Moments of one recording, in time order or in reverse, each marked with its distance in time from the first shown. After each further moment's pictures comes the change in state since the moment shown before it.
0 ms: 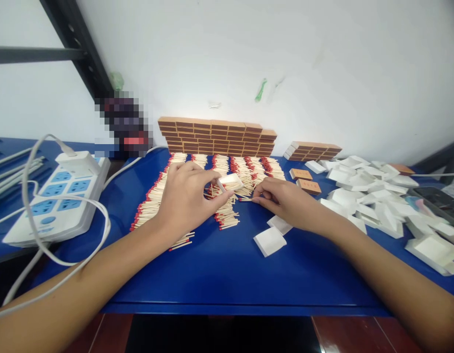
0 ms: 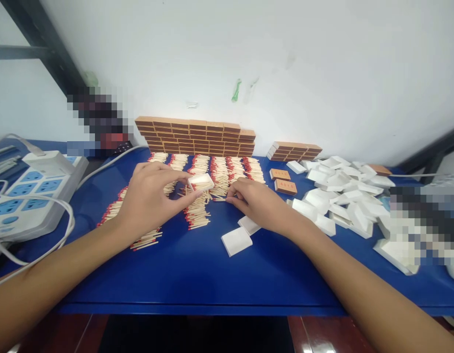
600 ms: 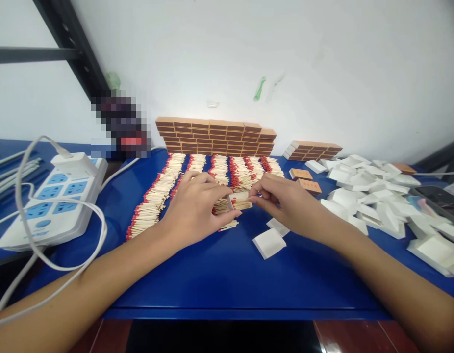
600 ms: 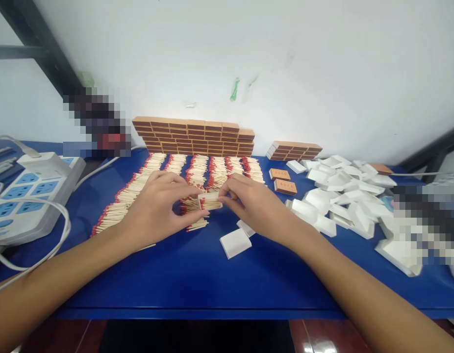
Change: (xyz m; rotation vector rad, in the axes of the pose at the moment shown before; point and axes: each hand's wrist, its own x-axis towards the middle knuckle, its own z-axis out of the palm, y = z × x) left_hand -0.008 0.005 0.008 -0.138 -0.105 0.200; right_hand -0.005 -0.021 -0.005 0.023 0.163 -0.158
